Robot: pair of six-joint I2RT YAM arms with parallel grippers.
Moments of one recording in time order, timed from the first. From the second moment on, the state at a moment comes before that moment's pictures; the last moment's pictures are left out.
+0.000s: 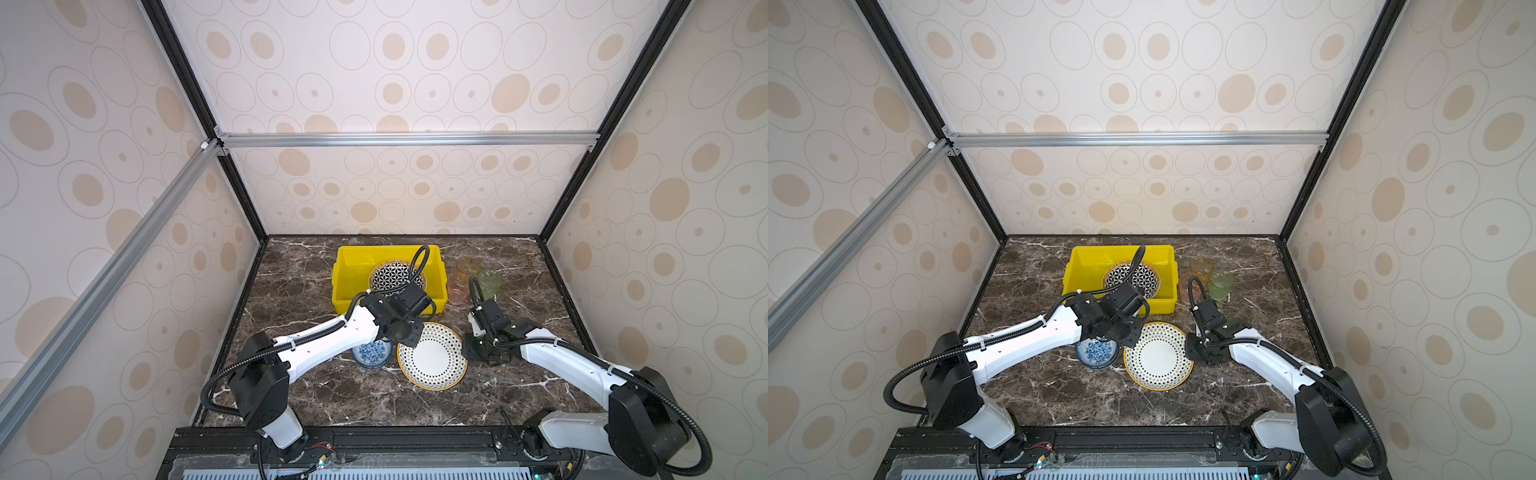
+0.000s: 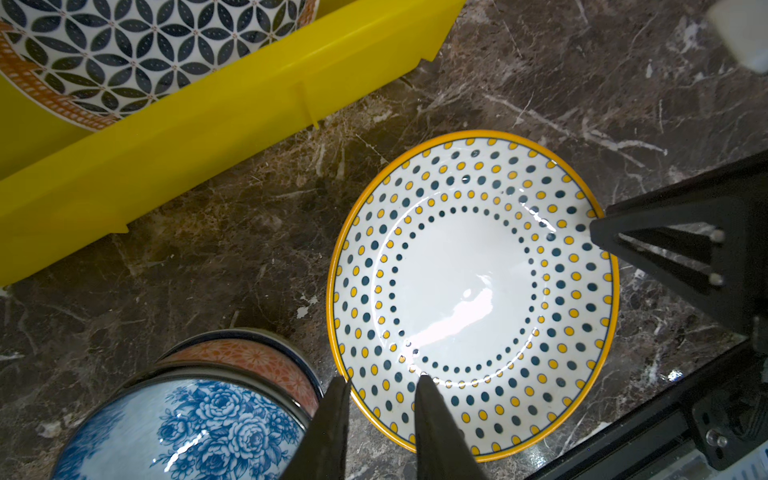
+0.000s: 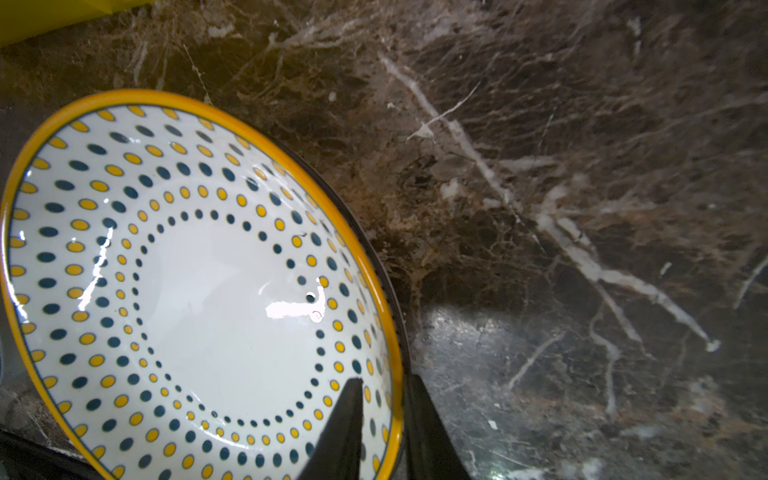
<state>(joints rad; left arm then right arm) -0.92 1.62 1.31 -0.83 -0.10 -0.46 0.49 1.28 0.72 -0.65 -0.11 0.58</state>
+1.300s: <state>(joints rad) -0.92 1.65 1.32 -0.87 -0.11 -0.45 0.50 1.22 0.72 -0.66 -0.06 0.58</state>
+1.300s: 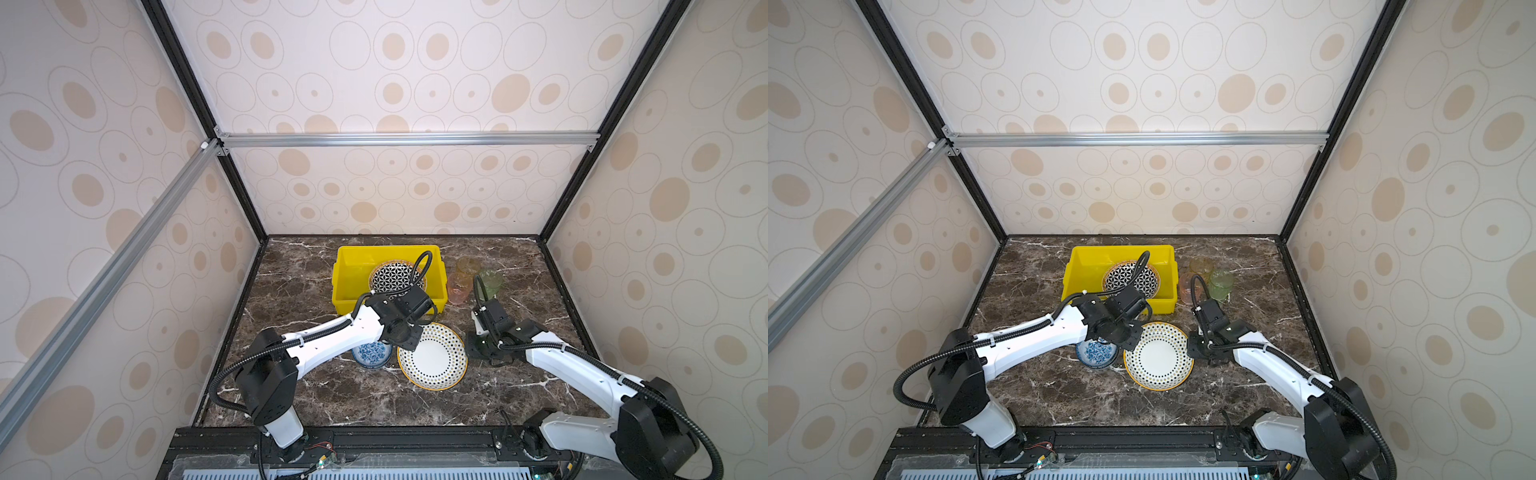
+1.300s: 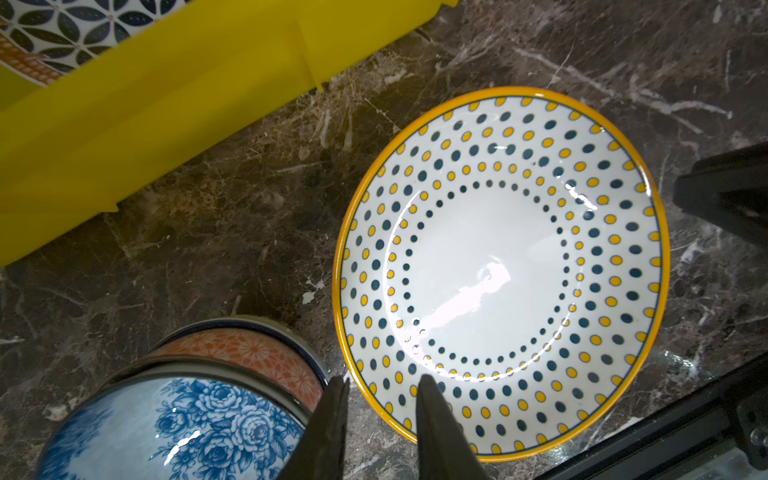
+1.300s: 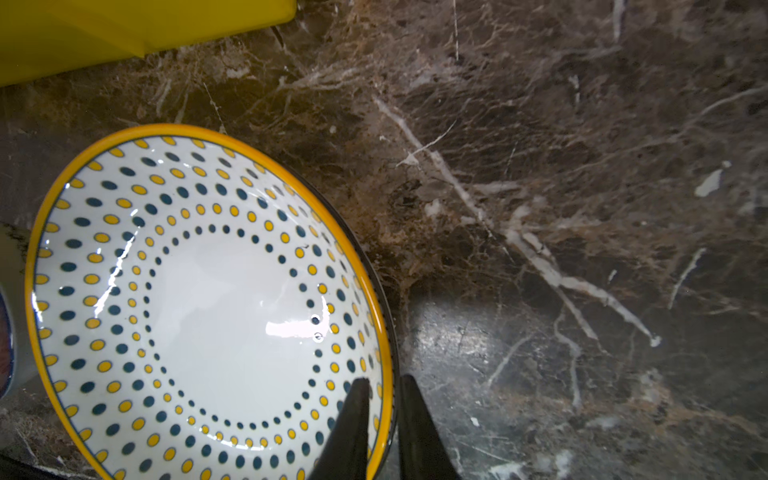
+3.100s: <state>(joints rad) -0.92 1.82 1.40 -0.88 -0.16 -0.40 0.52 1.28 0.71 -0.60 -0.07 0.58</state>
